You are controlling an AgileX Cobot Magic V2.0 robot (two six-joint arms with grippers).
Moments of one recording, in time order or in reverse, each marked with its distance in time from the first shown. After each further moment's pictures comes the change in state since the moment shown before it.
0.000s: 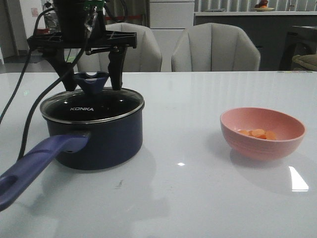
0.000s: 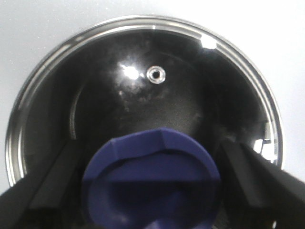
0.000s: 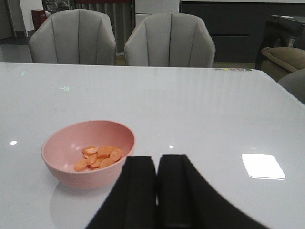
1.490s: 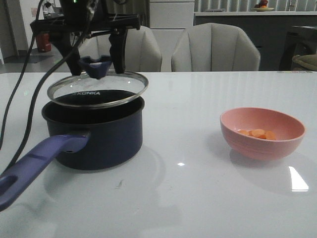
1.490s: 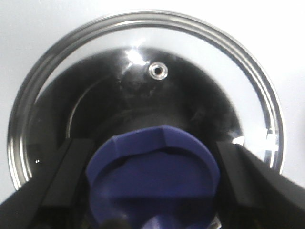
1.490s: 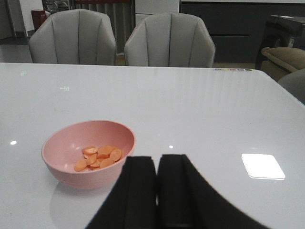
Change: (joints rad) left arm 0.002 0.004 -0.128 -0.005 0.050 0.000; right arm 0.000 0.000 0.000 0.000 0.000 0.000
